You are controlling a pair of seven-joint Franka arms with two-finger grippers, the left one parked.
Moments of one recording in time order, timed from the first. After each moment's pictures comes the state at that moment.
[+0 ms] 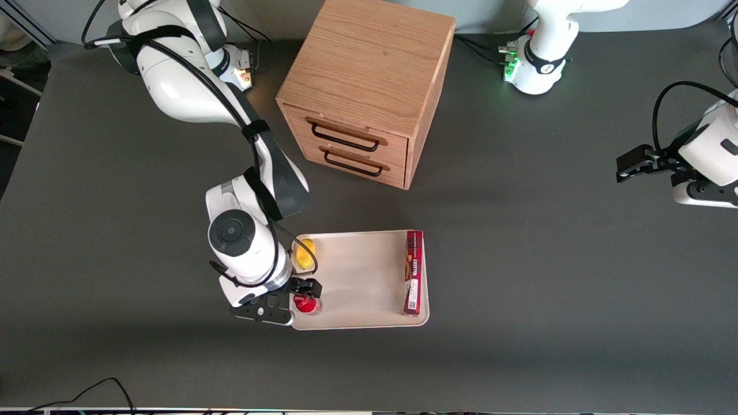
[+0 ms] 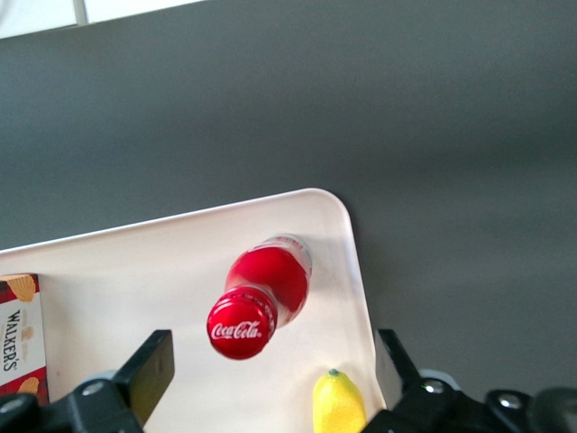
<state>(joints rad) 0.46 0.86 -0.06 -1.02 0.00 2.02 0.61</state>
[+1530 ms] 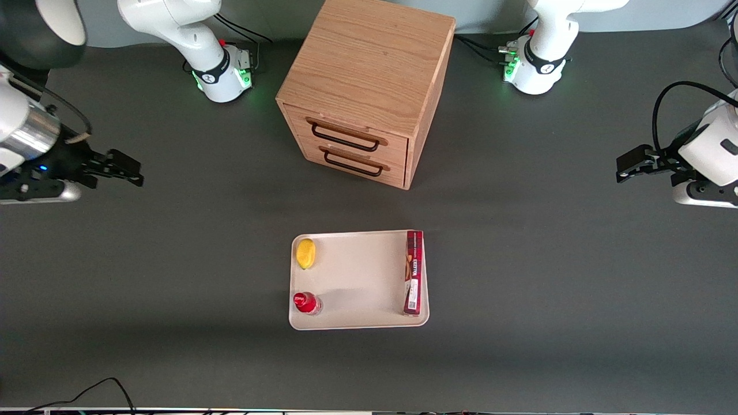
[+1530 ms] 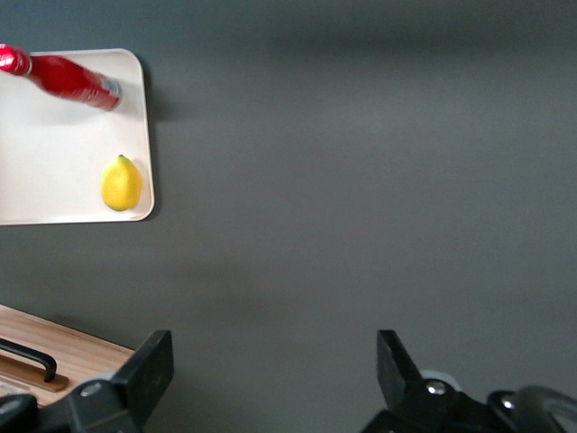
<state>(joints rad) 0.22 -0.03 -0.19 -1.69 0.03 1.67 0.07</state>
